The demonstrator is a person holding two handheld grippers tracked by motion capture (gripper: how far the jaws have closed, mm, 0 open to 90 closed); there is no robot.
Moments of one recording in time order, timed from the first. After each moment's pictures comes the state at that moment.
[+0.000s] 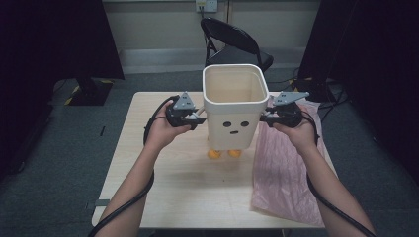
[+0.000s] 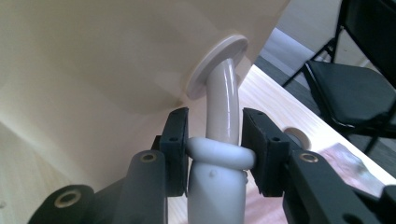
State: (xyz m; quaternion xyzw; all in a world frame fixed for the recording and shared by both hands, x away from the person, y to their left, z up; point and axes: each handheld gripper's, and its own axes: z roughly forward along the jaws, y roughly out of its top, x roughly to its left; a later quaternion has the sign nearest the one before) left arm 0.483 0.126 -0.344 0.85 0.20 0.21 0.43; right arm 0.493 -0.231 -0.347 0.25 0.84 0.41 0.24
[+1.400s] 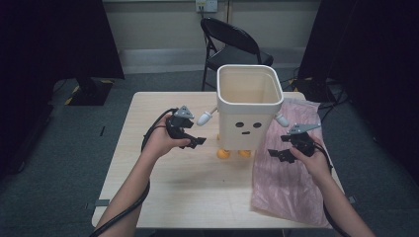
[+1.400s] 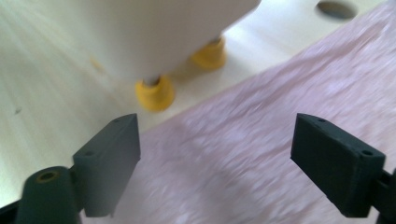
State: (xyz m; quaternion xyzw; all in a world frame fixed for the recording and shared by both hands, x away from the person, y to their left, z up) left arm 0.472 0.134 -0.382 0.87 0.27 0.11 0.39; right arm 0.452 -0.285 -0.439 0.35 0.84 0.39 0.15
